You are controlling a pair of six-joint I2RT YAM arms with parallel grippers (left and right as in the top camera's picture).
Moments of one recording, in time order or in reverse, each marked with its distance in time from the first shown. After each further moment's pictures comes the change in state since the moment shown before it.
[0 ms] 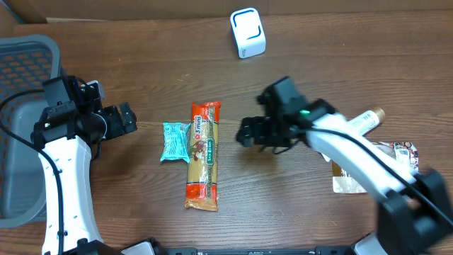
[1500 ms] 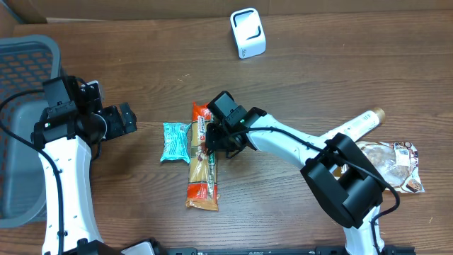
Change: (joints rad) left arm 0.000 0.000 0.000 0.000 0.000 0.000; right arm 0.209 0.325 0.178 0.219 0.114 0.285
